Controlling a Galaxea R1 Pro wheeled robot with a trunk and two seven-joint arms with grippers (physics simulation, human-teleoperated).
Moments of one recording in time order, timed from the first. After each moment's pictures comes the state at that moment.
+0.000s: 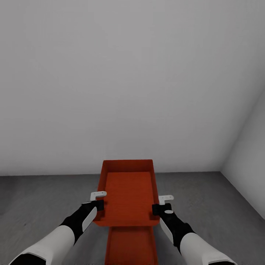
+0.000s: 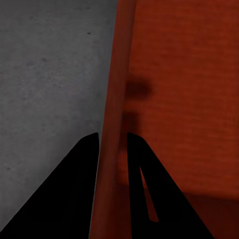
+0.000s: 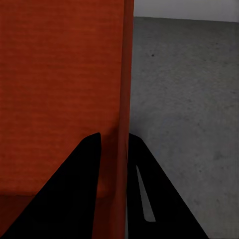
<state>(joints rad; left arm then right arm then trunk) -0.71 -0.03 -0.26 -0.41 0.37 0.27 0.25 -0.68 0.15 0.05 -0.33 0.06 0.08 -0.15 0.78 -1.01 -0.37</state>
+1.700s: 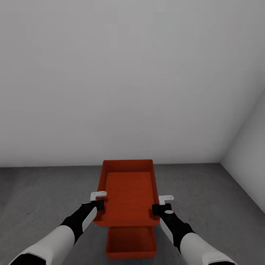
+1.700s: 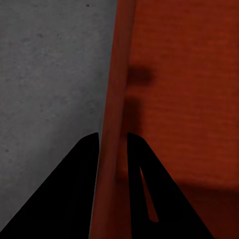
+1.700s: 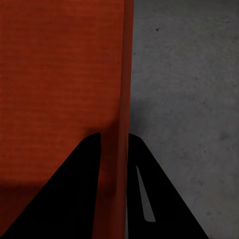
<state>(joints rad) -0.71 -0.03 -0.25 -0.41 0.37 0.27 0.25 -0.68 0.14 0.05 -0.33 0.06 0.08 -0.15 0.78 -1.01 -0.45</state>
